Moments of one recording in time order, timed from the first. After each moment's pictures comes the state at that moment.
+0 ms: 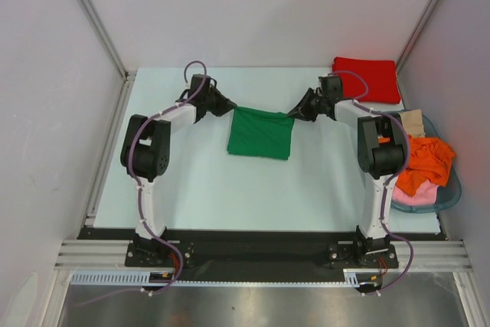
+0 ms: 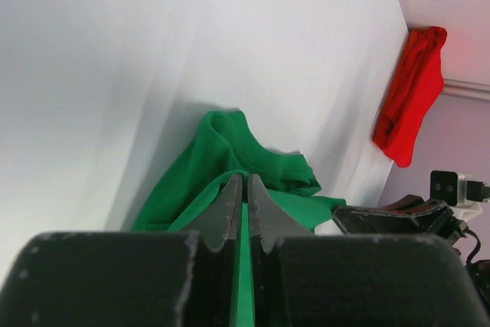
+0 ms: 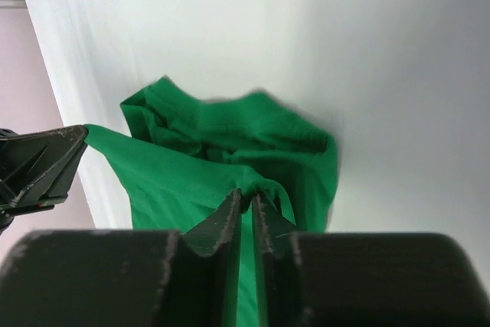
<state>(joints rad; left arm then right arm) -0.26 2.10 1.46 -0.02 0.23 -1.06 0.17 2.10 1.45 -0.13 -0.47 0.75</state>
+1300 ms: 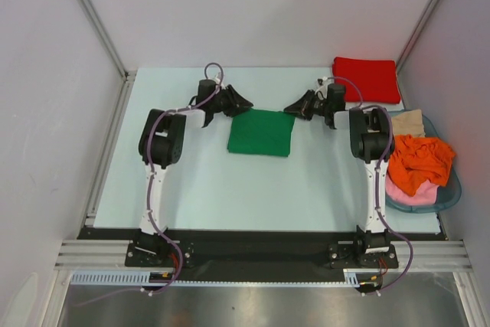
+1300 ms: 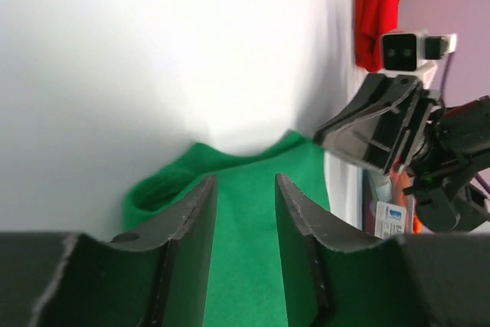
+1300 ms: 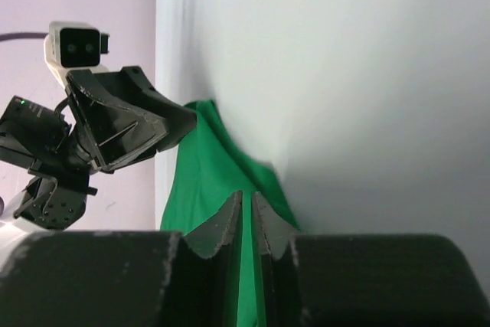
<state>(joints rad) -0.27 2.39 1.58 0.34 0.58 -0.89 0.09 2.43 1.52 0.48 -0.88 0.90</state>
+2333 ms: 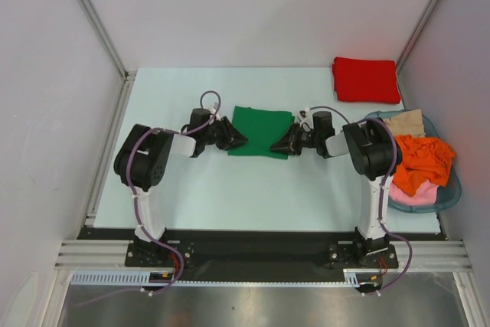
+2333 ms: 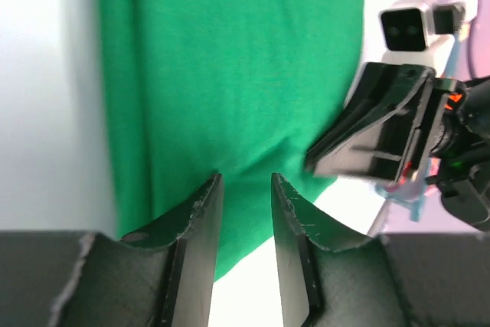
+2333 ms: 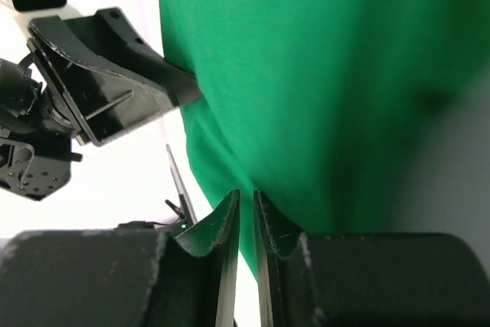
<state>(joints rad) -0.32 1.99 0.94 0.43 0.56 -0.86 0.26 2.12 0.98 0.53 -0.89 0.92</state>
